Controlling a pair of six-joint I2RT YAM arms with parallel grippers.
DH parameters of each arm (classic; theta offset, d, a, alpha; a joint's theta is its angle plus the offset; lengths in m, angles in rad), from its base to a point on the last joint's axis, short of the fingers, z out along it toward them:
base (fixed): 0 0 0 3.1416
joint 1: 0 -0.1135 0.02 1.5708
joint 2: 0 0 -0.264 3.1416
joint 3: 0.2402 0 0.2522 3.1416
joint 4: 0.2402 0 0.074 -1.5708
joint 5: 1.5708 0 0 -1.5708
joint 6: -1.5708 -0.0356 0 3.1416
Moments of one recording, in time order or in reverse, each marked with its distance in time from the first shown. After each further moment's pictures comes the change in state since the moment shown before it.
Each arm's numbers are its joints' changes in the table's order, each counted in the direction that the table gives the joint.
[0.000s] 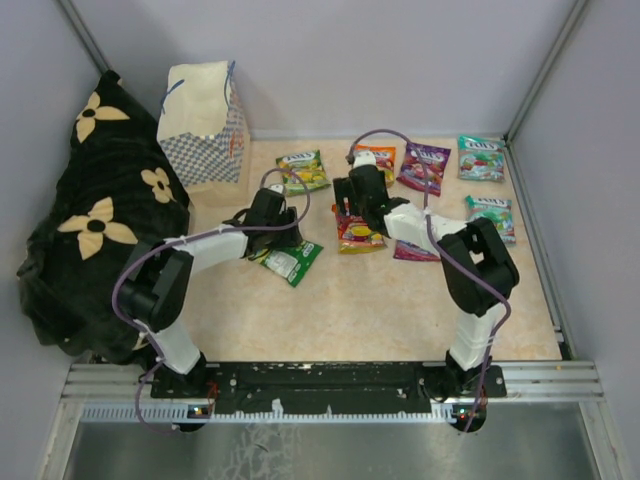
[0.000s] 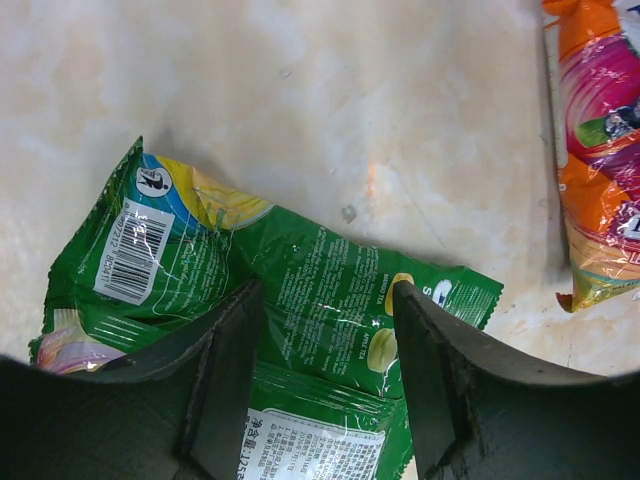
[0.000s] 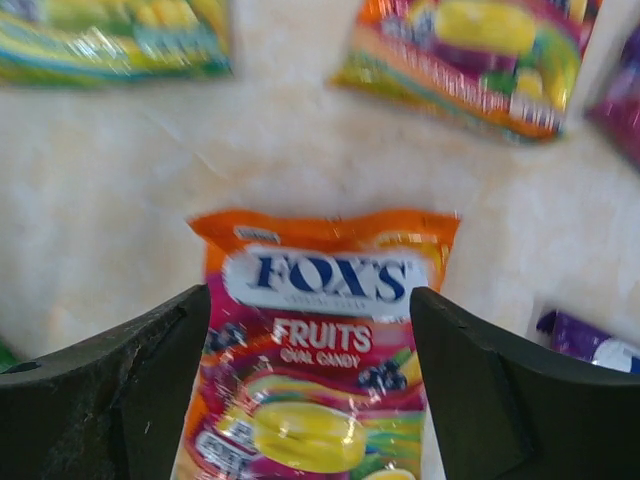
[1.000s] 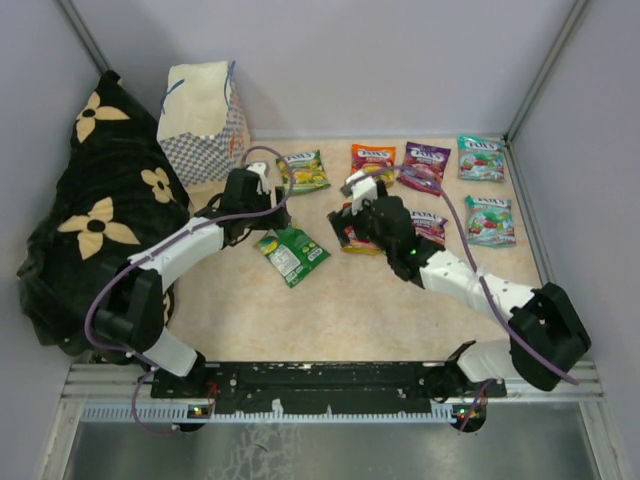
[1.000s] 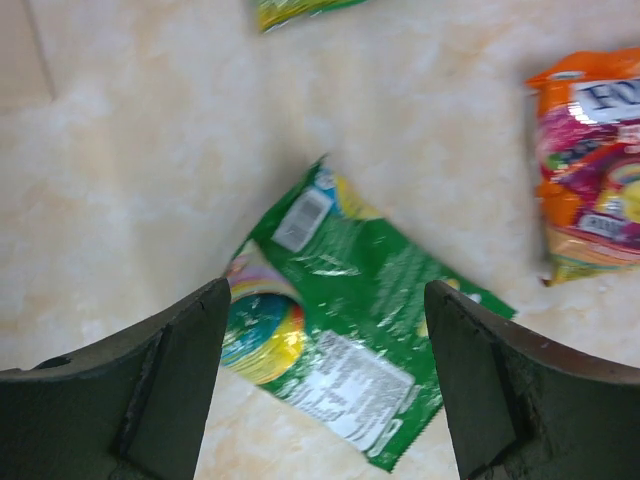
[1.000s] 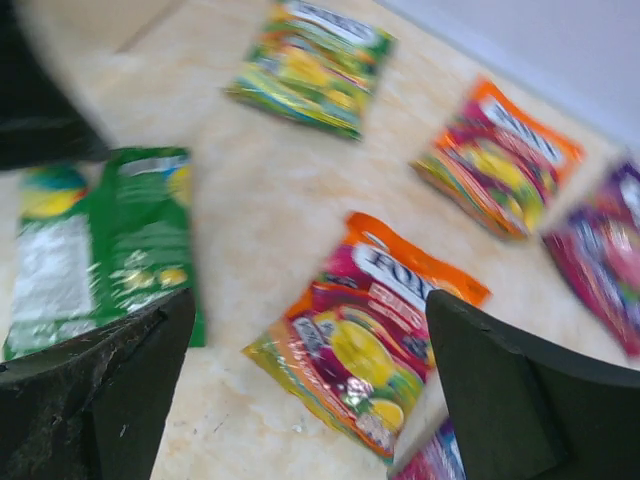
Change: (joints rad) left arm -0.067 -0.159 0.114 0.117 0.019 -0.193; right arm -0.093 -0.473 -0.369 -0.121 -0.061 0.229
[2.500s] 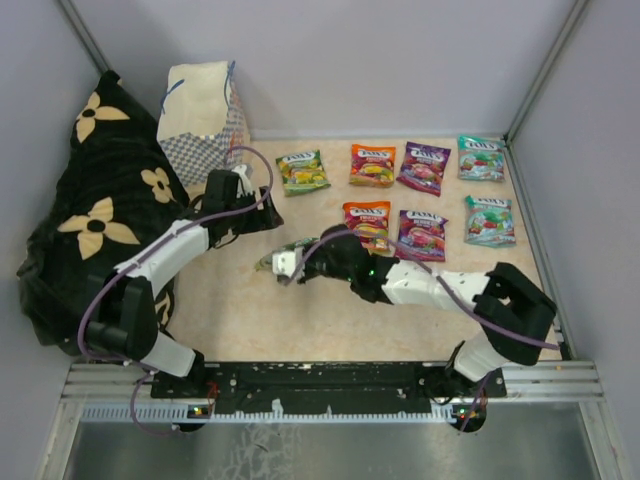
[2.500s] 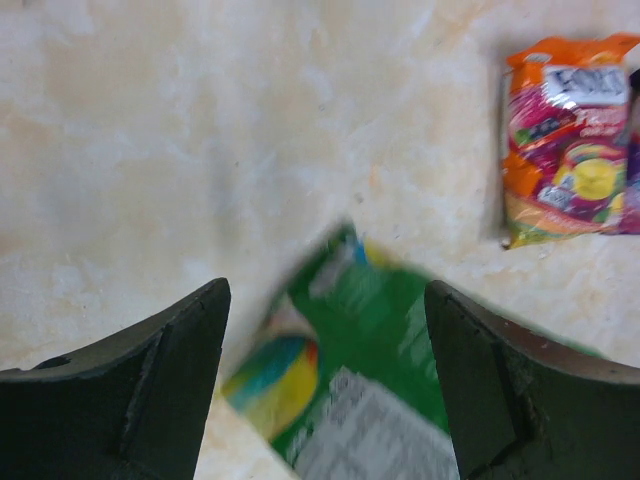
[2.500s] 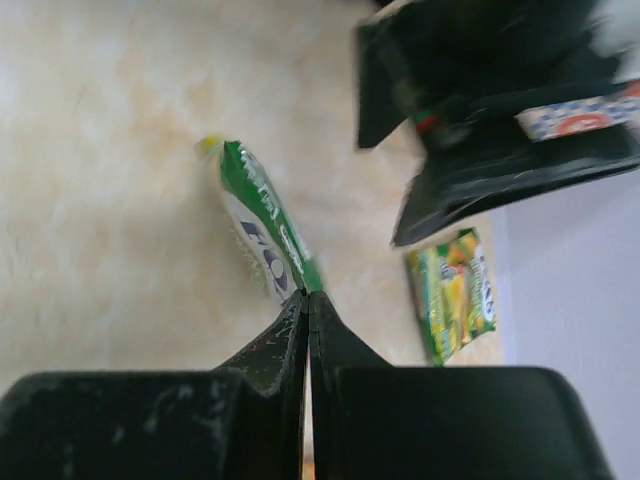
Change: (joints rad) left arm -0.141 -0.061 -0.098 0.042 0.194 0.096; right arm -0.343 0.184 -0.121 -0.227 -0.340 0.927
